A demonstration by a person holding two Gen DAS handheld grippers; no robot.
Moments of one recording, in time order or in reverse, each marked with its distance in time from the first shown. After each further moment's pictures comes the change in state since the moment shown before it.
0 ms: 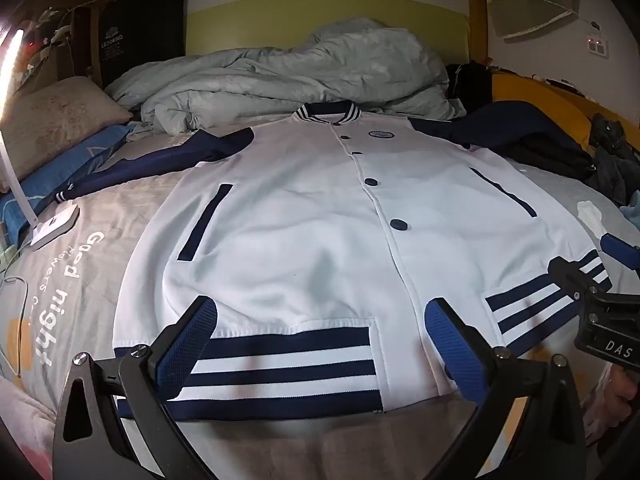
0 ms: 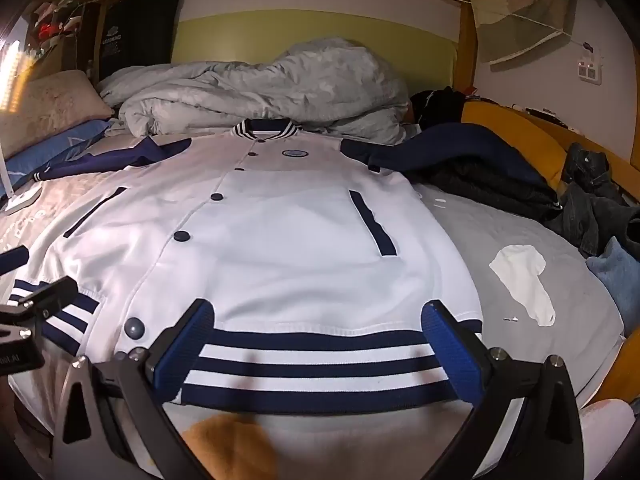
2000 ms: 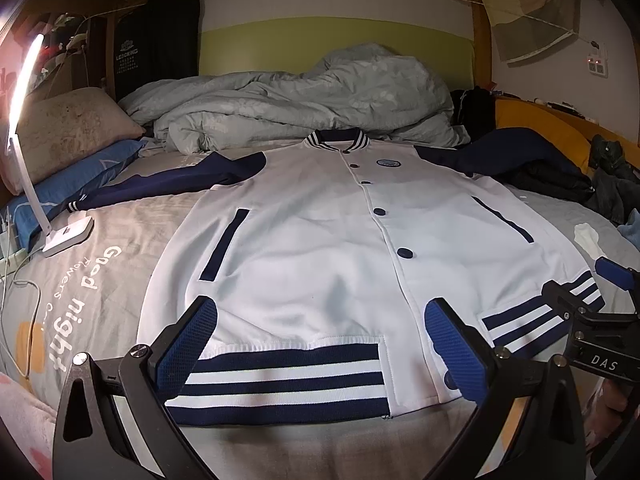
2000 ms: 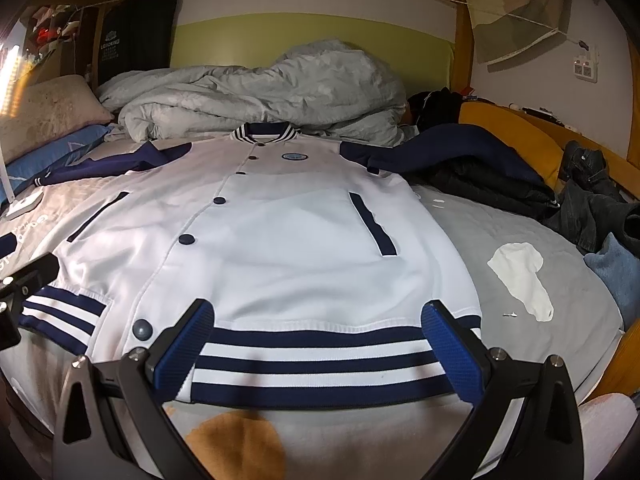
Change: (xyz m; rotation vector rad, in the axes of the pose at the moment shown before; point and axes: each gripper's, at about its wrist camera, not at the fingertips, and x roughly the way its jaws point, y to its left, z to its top) left arm -0.023 0.010 0.005 -0.018 -0.084 0.025; right arm -0.007 0.004 -0.001 0.019 -0.009 0.001
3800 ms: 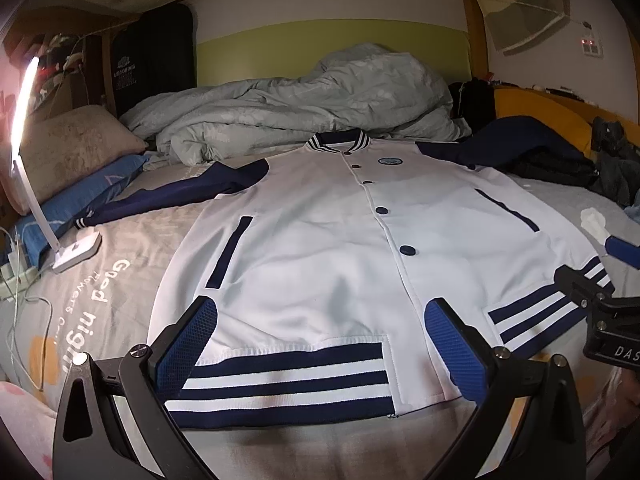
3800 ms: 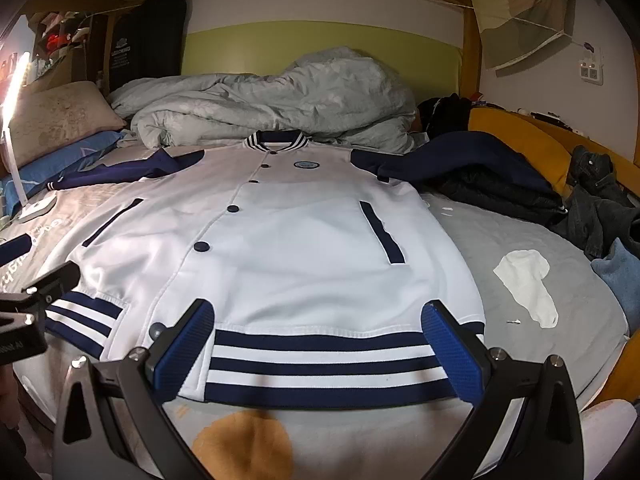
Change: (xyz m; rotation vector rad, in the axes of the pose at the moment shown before) left arm -0.003 -0.011 -0.002 0.064 -0.012 0.041; right arm -0.009 -0.001 0.002 -0.005 -0.027 0.047
